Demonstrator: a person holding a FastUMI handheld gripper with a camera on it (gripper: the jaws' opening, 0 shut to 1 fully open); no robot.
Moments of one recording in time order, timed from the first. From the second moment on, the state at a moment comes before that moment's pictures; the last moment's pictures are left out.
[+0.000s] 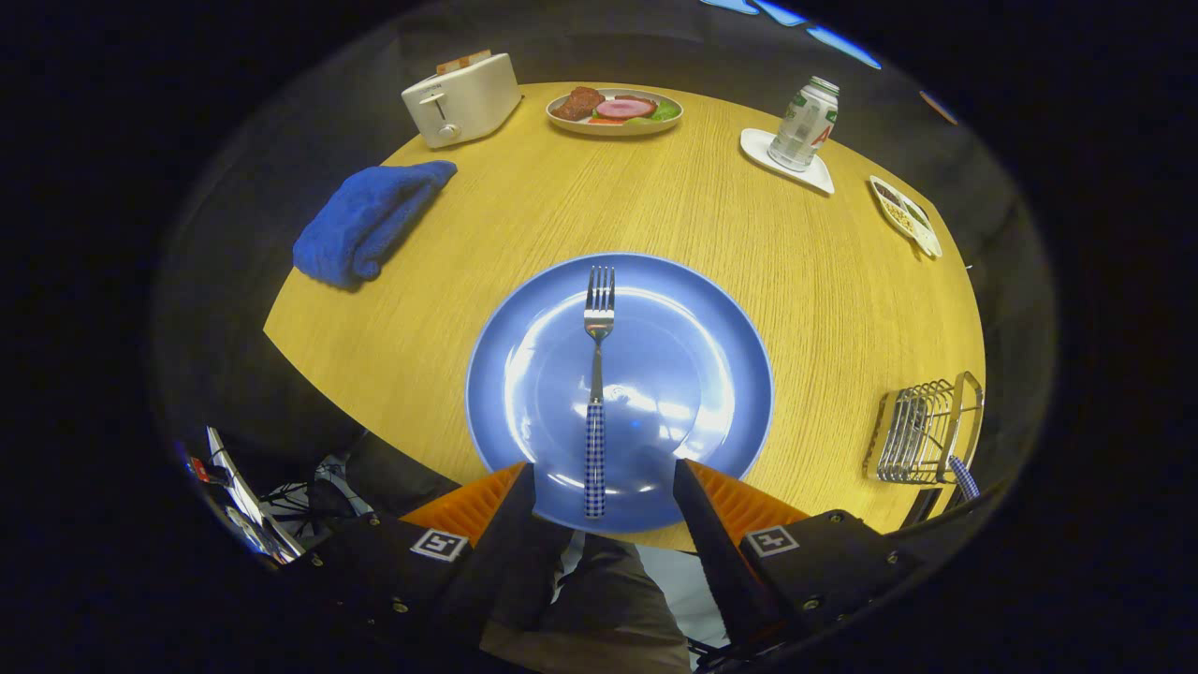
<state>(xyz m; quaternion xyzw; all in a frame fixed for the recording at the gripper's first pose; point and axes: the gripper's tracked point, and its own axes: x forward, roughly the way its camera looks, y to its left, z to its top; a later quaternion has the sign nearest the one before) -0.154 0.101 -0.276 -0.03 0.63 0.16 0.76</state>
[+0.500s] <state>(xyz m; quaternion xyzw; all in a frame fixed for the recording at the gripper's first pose) -0.164 0.105 -0.304 -0.04 0.68 0.16 0.72</state>
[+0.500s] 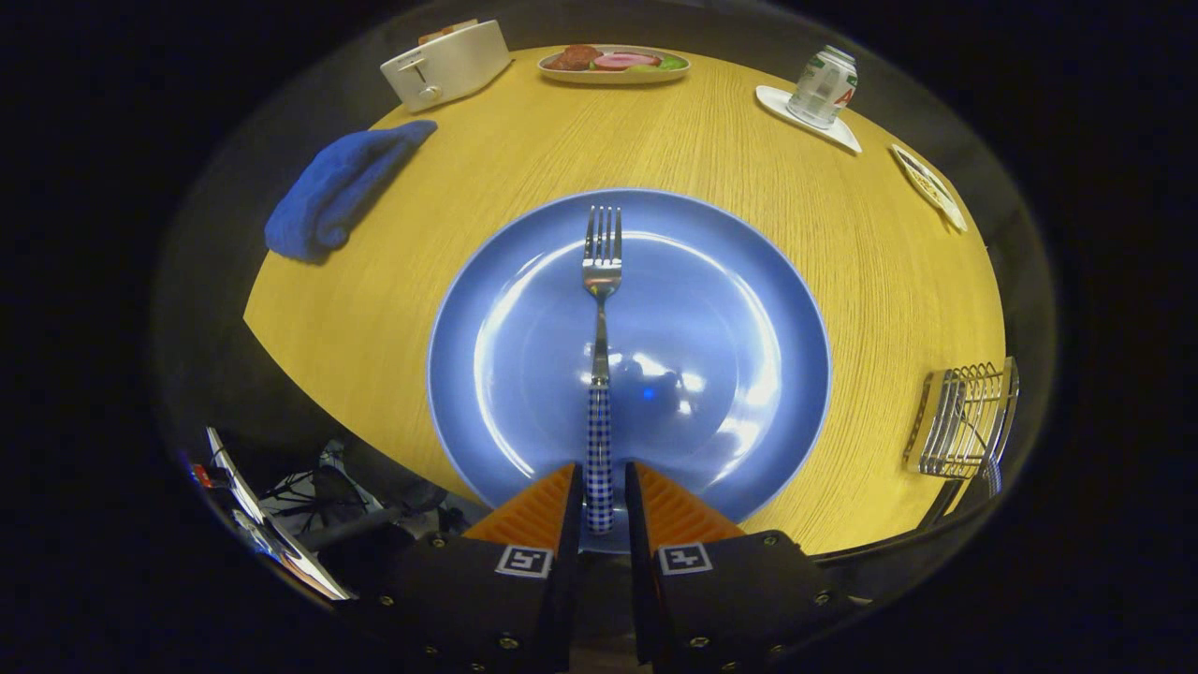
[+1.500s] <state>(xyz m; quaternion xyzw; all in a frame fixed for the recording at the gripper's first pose) -0.161 0.008 -0.234 -0.15 0.70 0.20 0.67</state>
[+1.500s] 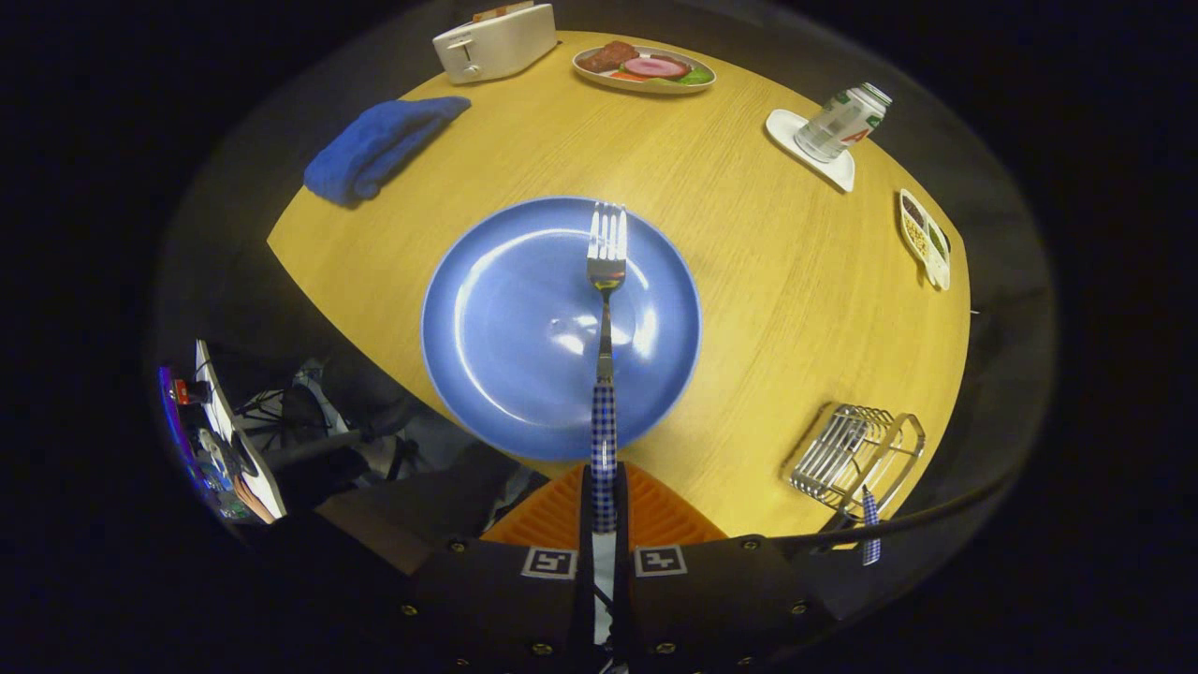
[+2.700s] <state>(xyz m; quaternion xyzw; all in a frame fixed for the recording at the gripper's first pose) -0.179 -0.183 -0.127 -0.22 0.80 0.13 0.54</state>
